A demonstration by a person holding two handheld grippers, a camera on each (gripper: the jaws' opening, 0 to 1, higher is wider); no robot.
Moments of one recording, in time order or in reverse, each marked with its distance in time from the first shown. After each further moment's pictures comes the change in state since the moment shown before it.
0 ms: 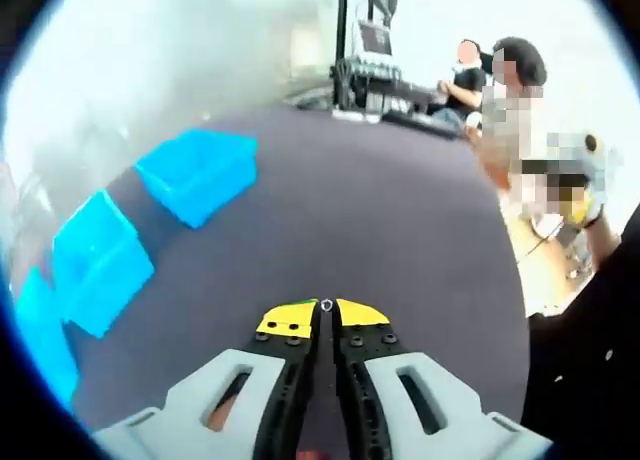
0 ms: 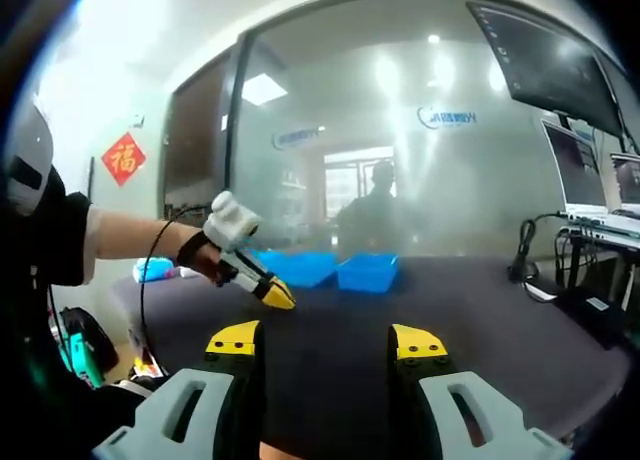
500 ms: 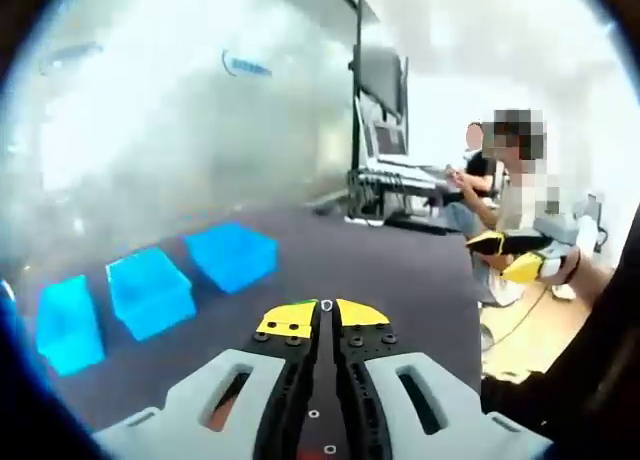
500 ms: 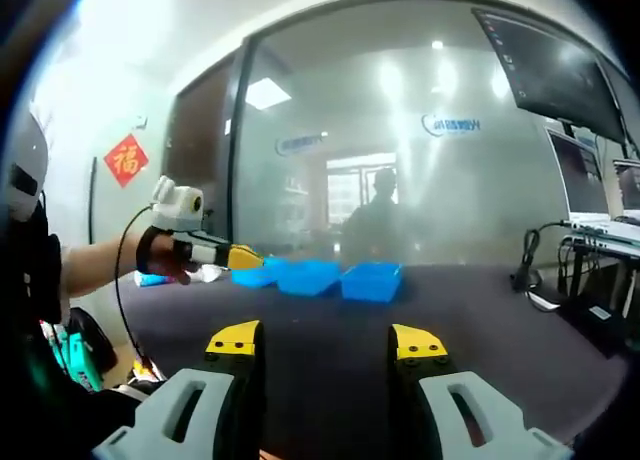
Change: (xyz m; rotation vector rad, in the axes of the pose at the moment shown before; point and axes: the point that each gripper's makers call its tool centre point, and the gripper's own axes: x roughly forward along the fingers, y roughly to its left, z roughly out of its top) left arm -0.094 -0.019 0.043 -0.013 -0.411 0.164; right arm 0.005 0.007 0.011 -0.009 -0.029 0.004
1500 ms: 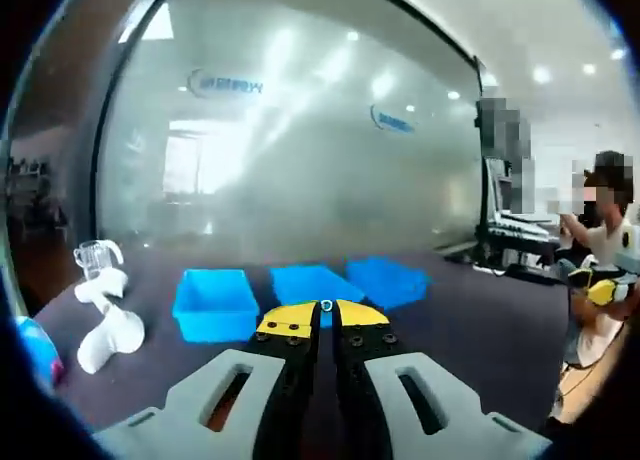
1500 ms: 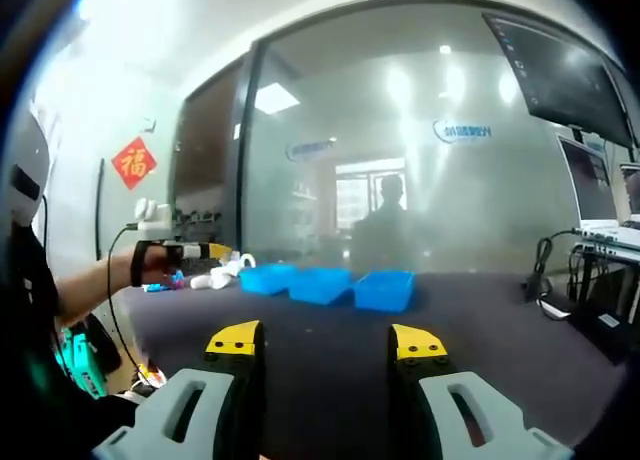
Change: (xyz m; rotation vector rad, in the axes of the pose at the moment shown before) left arm -0.104 0.169 0.003 -0.142 -0.179 0.589; right arm 0.008 0.012 0.010 -0.008 -0.019 0.035
